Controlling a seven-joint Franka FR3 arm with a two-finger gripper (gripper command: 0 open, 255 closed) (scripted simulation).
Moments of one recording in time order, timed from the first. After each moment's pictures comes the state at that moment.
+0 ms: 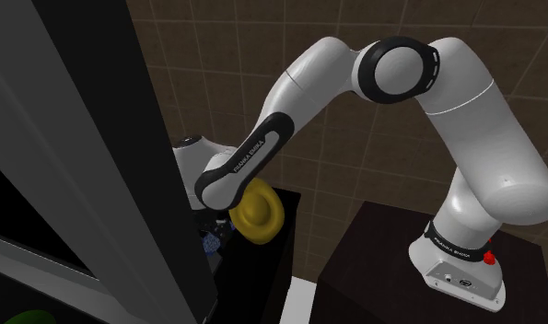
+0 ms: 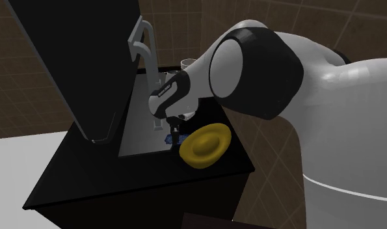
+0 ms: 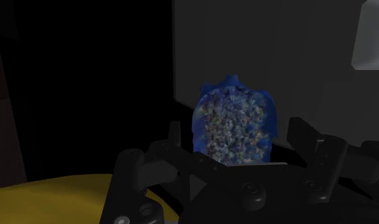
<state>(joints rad) 0.22 0.77 0.37 -1.68 -0.19 2.36 1.84</state>
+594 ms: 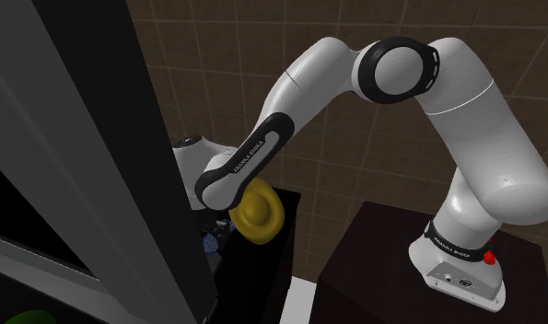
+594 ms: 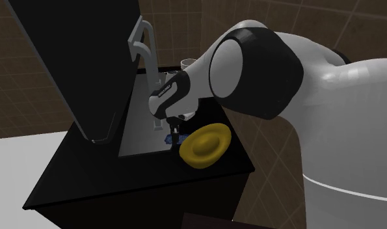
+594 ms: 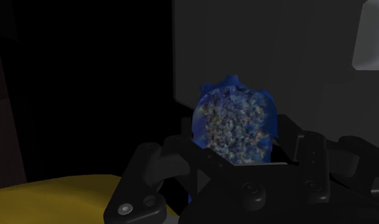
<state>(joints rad) 0.22 0.77 0.37 -1.68 -0.19 2.37 1.84</state>
